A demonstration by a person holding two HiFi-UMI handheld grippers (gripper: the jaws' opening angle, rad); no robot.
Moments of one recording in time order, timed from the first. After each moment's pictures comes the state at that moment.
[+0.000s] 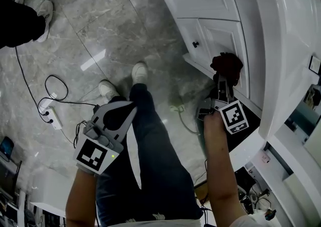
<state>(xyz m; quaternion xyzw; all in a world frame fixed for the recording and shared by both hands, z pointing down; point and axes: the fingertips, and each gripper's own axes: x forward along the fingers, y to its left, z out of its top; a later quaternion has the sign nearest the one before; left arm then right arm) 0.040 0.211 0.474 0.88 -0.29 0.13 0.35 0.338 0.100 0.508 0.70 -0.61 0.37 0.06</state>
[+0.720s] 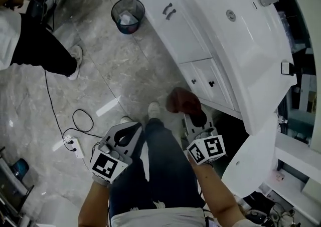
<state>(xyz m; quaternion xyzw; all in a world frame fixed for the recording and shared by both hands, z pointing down) -0.028 0.201 0.340 0.89 -0.34 0.10 0.28 0.113 0.123 0.340 0.50 -0.83 0.21 0.13</state>
